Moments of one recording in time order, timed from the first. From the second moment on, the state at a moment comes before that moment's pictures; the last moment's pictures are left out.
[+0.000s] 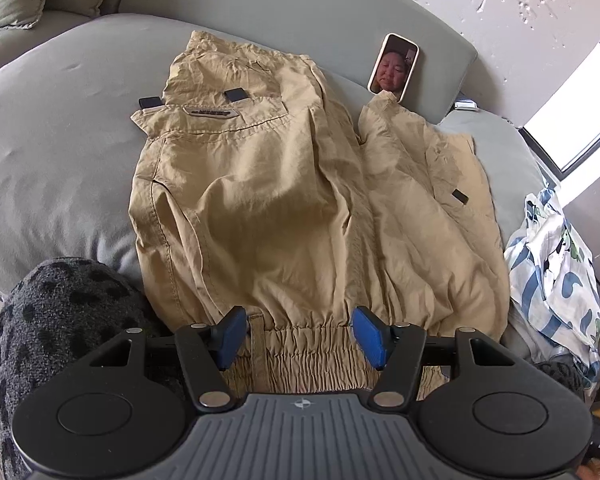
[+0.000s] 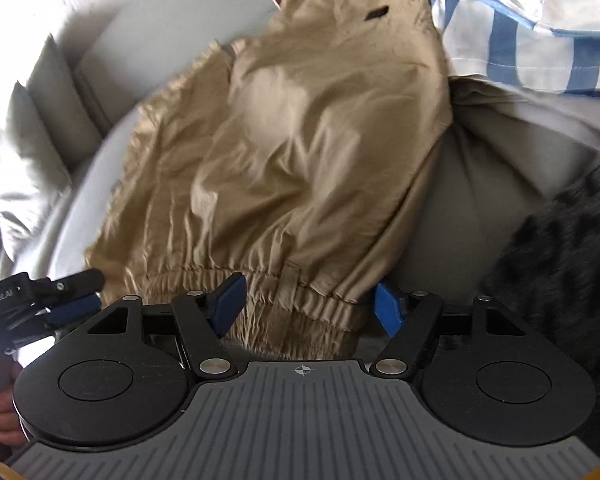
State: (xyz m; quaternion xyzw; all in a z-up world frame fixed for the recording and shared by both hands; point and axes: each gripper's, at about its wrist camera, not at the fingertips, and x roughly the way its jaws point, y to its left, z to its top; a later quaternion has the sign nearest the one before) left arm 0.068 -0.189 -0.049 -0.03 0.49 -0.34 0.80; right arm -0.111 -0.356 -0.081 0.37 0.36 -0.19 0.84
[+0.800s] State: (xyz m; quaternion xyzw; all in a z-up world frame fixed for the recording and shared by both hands) left arm 0.072 -0.179 -0.045 -0.03 0.51 -0.33 0.80; right arm -0.139 -0.370 -0.008 0.35 0.36 -0.23 0.83
